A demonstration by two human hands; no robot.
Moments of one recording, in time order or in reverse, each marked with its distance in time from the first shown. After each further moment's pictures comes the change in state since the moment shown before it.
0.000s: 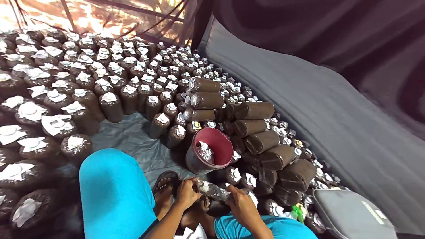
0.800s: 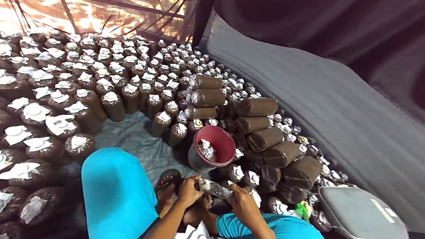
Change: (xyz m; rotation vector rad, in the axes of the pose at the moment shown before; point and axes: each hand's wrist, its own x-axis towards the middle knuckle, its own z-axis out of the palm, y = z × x) left_hand 0.001 -0.002 0.002 -0.013 -0.006 0.013; right_hand -0.003 0.005 0.009 0.027 0.053 -0.023
